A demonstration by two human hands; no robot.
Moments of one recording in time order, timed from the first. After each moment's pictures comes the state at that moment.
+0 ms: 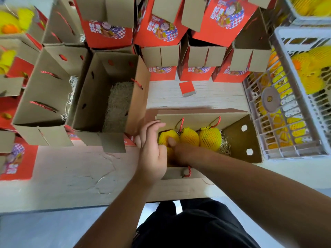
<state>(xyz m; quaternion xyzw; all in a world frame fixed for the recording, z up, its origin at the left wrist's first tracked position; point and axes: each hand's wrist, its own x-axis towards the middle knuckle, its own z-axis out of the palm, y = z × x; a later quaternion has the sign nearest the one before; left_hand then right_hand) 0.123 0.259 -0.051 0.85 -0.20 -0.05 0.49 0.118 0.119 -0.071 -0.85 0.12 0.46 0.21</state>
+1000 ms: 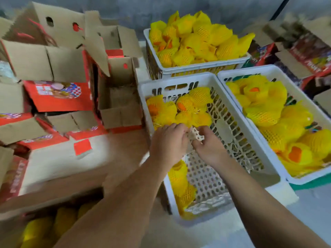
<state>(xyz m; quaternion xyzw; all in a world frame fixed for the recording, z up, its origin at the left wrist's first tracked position) 0.089 -0.238 0.002 0.85 -0.47 -0.06 0.21 -0.020 -0.360 -0.019 -0.85 0.39 -0.03 0.34</state>
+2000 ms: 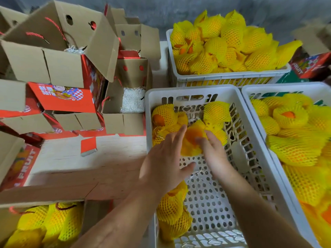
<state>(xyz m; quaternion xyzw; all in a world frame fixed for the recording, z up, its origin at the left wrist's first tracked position) 0.088 -0.243 -0.004 0.88 -0.42 -0.05 0.22 0.027 -0.414 -0.037 -0.73 0.27 -0.10 0.62</state>
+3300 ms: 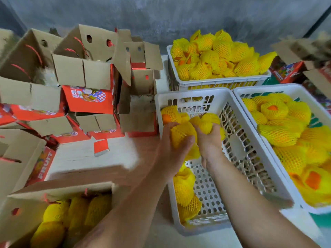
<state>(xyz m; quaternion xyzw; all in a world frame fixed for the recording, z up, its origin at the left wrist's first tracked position) 0.069 -0.207 0.022 0.67 -0.22 -0.18 0.68 0.036 -0.337 0.026 -0.61 0.46 -0.21 0.61</state>
